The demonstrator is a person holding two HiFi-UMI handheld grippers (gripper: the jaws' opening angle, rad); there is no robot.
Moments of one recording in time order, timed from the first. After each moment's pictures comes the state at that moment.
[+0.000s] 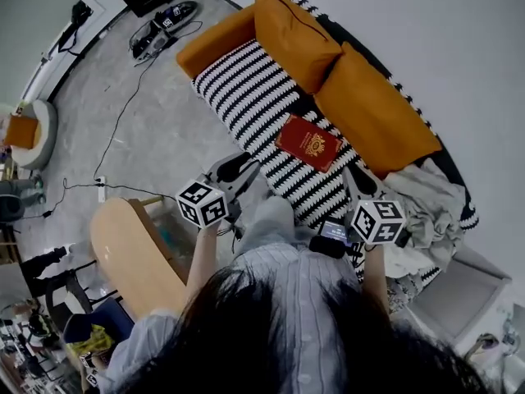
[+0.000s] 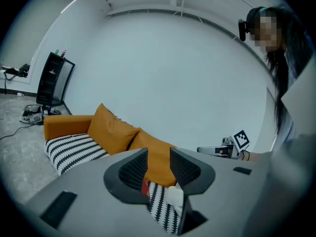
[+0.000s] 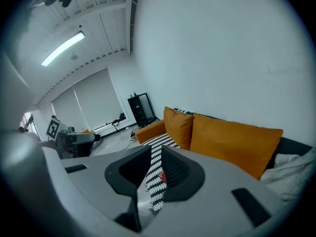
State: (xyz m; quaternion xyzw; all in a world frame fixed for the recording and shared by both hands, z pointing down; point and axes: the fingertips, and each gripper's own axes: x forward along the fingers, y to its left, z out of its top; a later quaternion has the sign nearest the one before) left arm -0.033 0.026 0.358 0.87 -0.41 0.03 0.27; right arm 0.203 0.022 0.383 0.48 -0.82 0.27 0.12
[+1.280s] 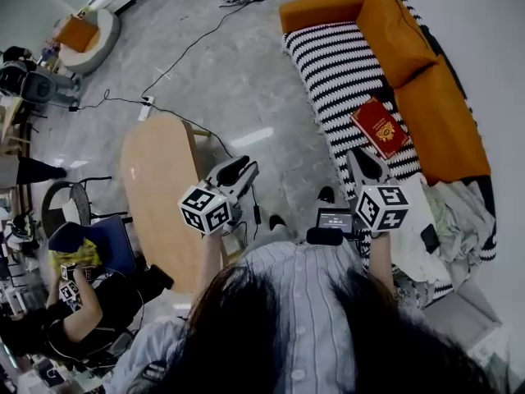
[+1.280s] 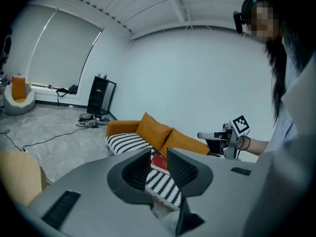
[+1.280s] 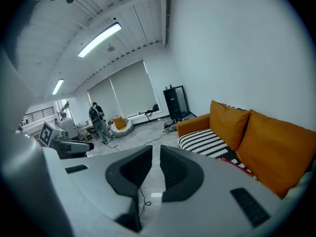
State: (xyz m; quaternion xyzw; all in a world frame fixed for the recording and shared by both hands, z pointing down) left arm -0.220 0.276 0.348 0.76 -0.59 0.03 0.26; right arm -0.013 0.148 0.356 0.31 -0.91 0.23 0.15
